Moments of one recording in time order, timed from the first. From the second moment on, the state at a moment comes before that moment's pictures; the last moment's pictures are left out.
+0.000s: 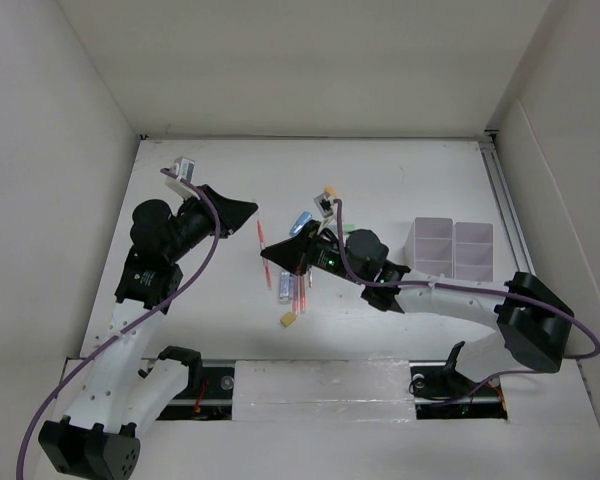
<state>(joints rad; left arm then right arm) -0.22 0.81 0.84 -0.10 0.48 -0.72 1.00 1.44 0.82 0.71 -0.13 0.77</state>
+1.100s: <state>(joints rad) -0.22 0.81 0.84 -0.10 0.50 -0.71 0.98 1.45 0.85 0.72 -0.17 0.77</state>
